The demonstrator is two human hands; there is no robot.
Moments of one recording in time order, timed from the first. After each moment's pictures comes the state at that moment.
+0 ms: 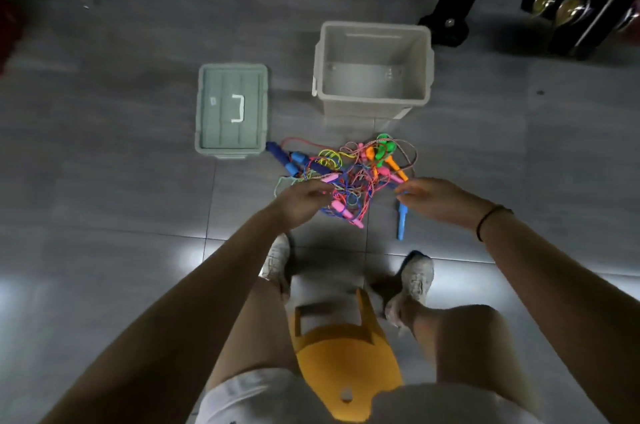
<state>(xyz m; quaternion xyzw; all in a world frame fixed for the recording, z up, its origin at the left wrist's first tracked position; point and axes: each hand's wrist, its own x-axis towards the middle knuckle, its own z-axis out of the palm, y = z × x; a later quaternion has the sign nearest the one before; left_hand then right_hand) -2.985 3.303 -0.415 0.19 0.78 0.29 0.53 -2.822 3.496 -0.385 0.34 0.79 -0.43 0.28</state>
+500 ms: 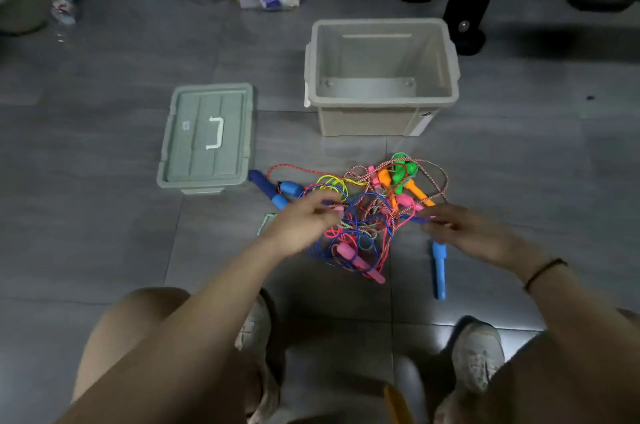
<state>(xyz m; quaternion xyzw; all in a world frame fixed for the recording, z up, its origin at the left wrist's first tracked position) -2.981 3.329 -0.632 0.22 0.78 0.34 0.47 -2.781 3.524 -0.643 0.29 0.85 -0.40 0.18</state>
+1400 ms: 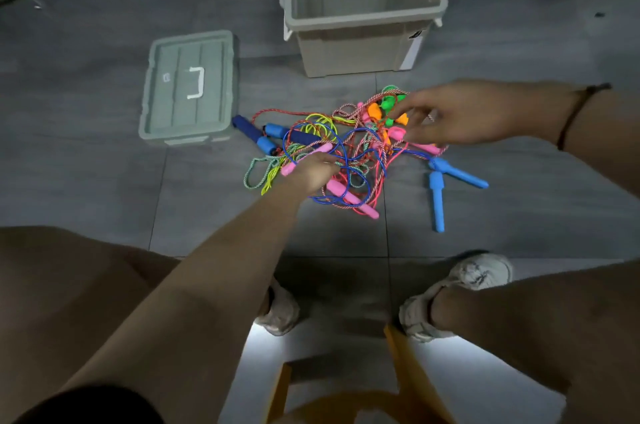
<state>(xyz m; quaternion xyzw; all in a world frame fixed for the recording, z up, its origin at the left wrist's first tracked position) -2.912 3.335 -0.755 0.22 0.81 0.27 0.48 -2.767 3.494 -0.604 0.19 0.92 -0.27 0.21</state>
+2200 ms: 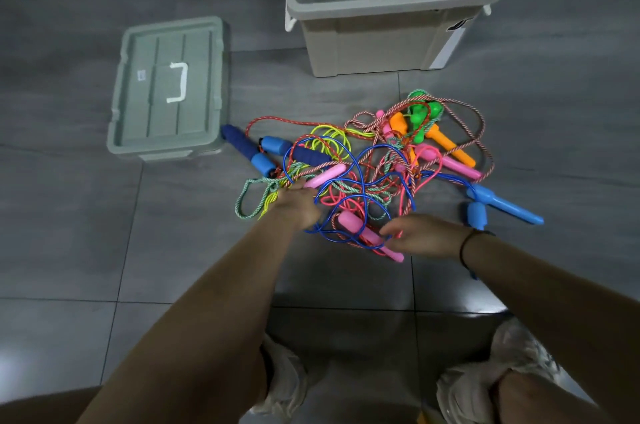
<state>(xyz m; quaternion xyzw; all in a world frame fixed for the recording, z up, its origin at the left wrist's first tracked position) -3.001 3.343 -0.900 0.35 0.85 -0.05 0.39 -2.803 3.477 -0.855 0.24 0.81 -0.40 0.35</state>
